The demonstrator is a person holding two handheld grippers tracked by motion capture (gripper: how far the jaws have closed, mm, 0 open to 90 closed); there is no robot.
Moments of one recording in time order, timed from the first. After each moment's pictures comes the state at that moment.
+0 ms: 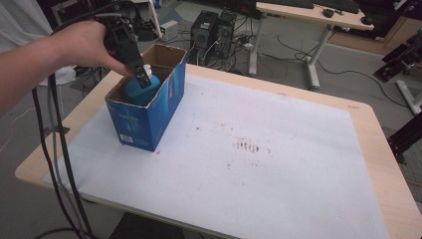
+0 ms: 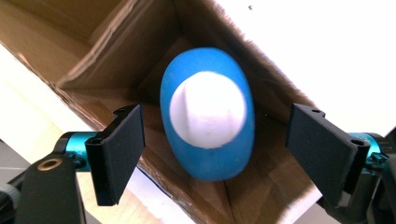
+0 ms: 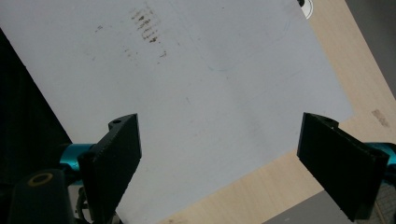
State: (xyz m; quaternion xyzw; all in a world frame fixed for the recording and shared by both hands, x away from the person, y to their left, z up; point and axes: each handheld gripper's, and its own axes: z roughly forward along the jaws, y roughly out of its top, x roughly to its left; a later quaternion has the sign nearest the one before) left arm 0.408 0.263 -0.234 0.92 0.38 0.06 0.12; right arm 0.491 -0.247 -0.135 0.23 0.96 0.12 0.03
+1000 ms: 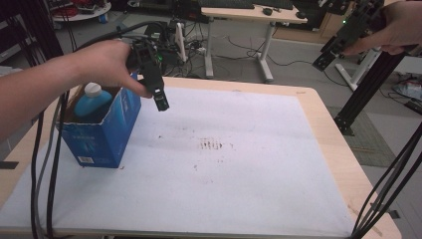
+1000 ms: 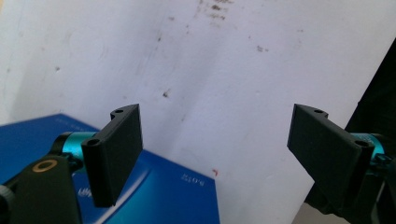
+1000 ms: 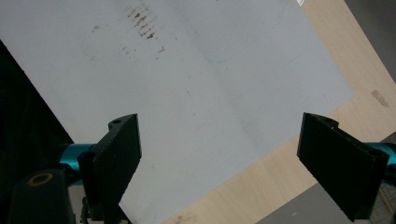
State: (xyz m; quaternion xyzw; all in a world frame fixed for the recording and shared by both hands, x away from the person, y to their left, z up) left arm 0.423 0.115 -0.229 0.97 0.22 0.02 0.10; right arm 0.469 -0.264 -0.134 0.27 0.95 0.13 0.05
